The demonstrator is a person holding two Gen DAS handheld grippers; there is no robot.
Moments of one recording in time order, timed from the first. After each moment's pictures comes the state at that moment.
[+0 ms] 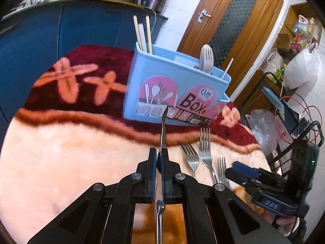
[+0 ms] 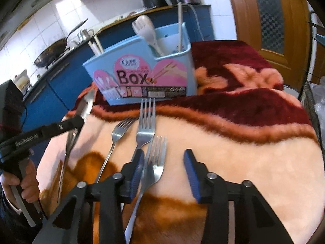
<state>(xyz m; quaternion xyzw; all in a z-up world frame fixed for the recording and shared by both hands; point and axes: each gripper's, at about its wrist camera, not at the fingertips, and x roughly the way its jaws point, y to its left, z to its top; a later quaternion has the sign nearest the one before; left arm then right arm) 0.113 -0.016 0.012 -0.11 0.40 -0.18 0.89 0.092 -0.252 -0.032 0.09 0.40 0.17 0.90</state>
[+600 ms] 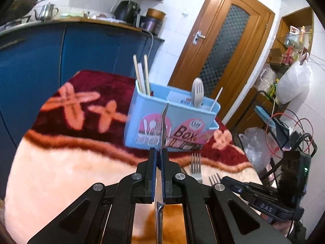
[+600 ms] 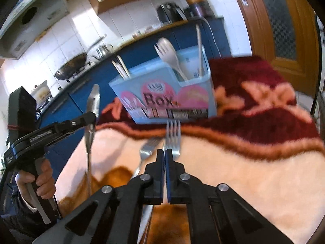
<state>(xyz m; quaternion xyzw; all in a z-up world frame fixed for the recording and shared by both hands) 0.104 0.000 0.045 -0.13 0.32 -0.18 0.92 0.071 -0.254 0.001 0.12 0.31 0.22 0.92</state>
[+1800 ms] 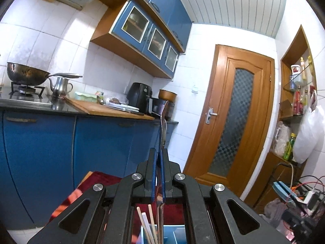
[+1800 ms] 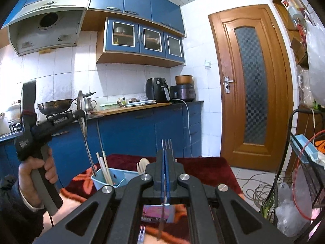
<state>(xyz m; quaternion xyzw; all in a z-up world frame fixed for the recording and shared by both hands) 0.166 0.001 0.157 -0.13 0.05 -0.08 0.99 0.081 -0.267 0.114 0.03 0.08 0.09 0.99</state>
